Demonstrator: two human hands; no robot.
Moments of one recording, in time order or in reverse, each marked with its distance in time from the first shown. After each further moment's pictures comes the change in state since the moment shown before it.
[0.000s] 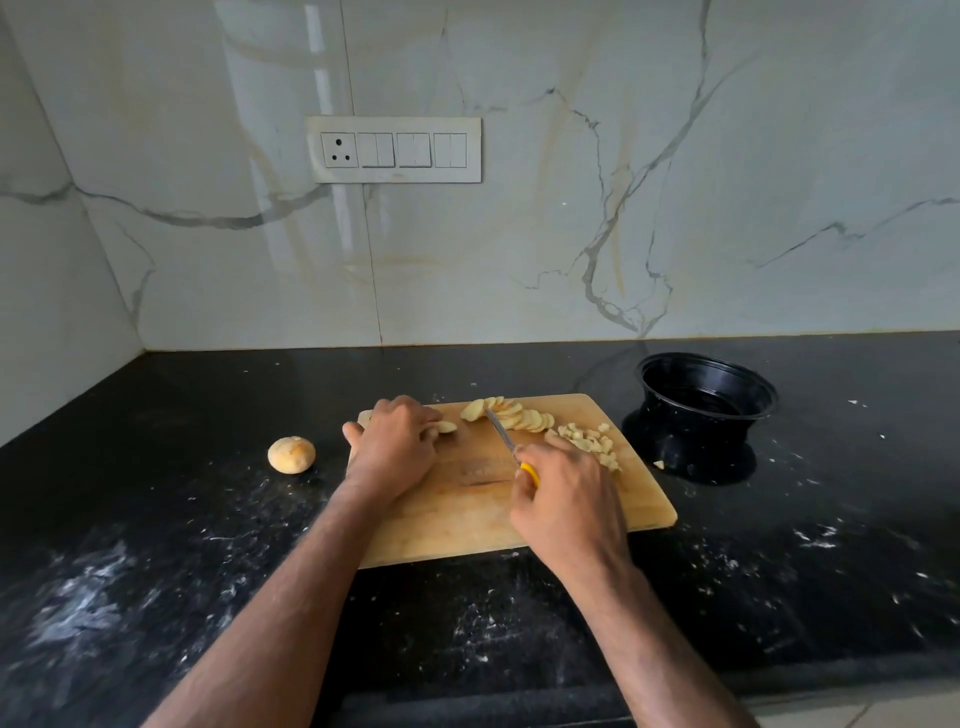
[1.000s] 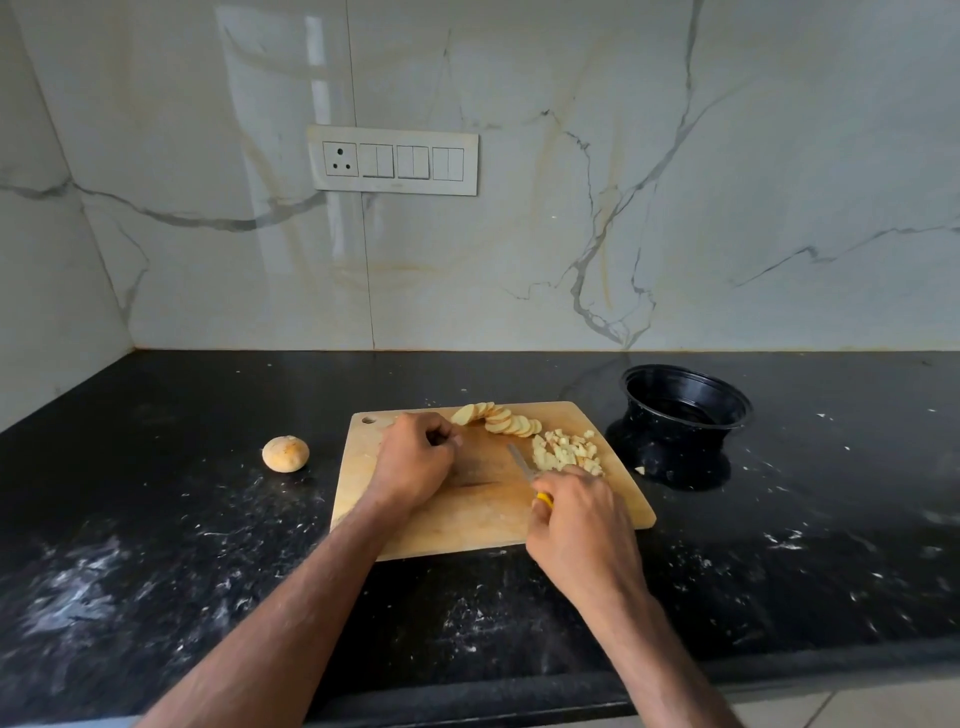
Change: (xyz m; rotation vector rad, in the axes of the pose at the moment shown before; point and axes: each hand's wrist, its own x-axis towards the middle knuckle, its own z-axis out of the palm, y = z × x) left_hand -0.028 0.029 0.003 -0.517 0.023 -0.022; right_hand -0.025 0.010 -0.020 -0.071 -0.037 0.070
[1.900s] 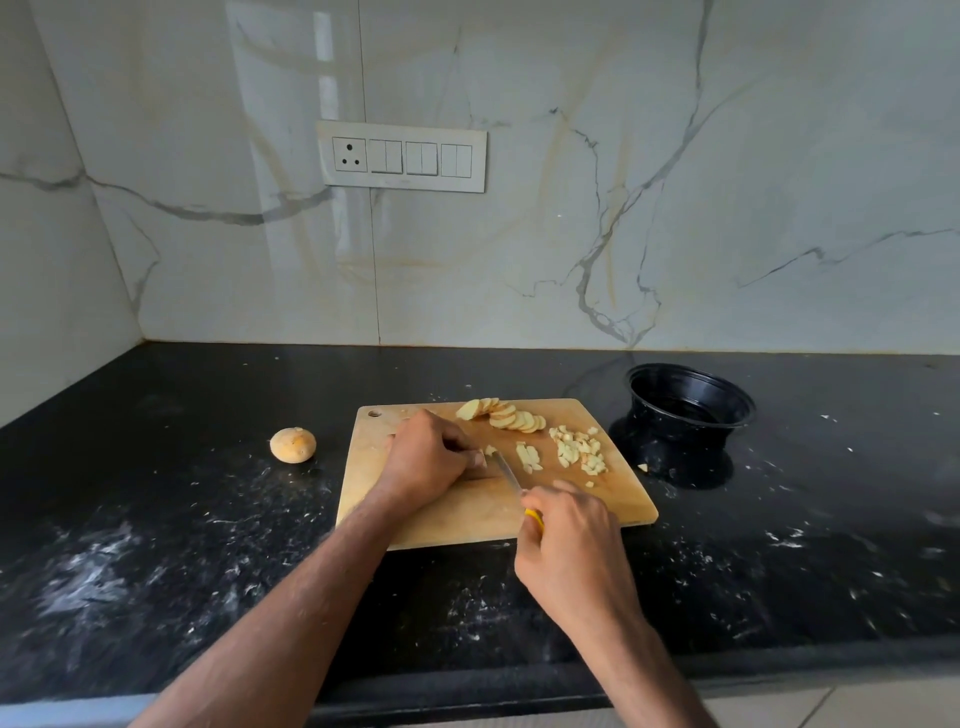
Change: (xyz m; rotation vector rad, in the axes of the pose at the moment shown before) left_hand -0.006 0.011 -0.001 0.120 -0.127 -0.002; right_hand -0.024 -0.013 -0.005 0.094 -0.043 -0.071
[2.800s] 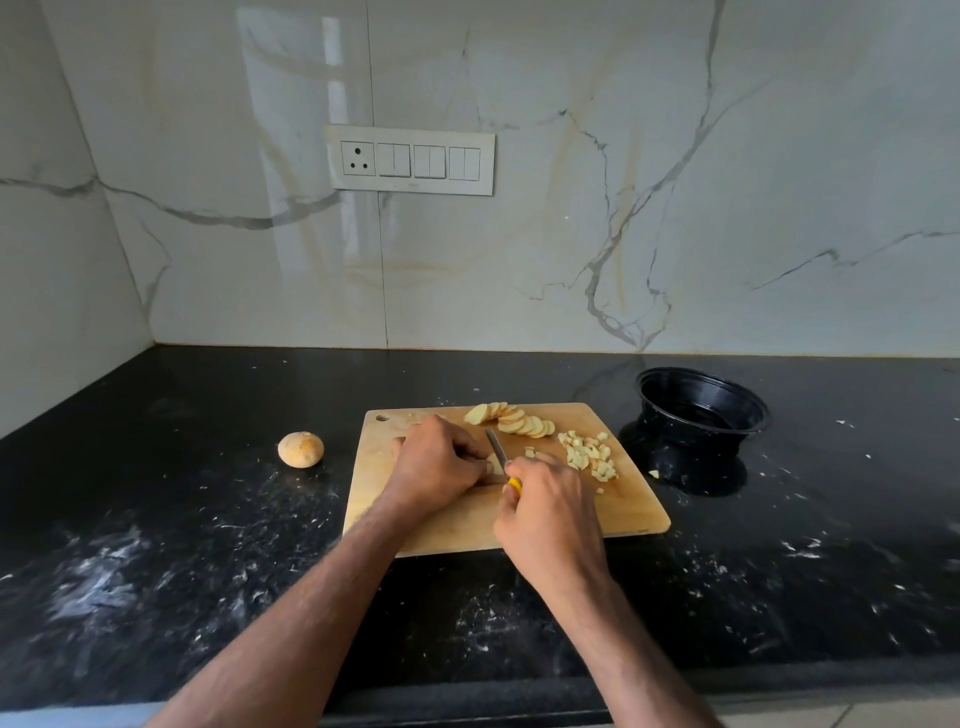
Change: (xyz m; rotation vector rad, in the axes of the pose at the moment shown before) left_hand -0.003 0.009 -0.004 0.113 -0.010 -0.030; right_hand 0.035 -0.020 0.018 -0.018 0.043 0.011
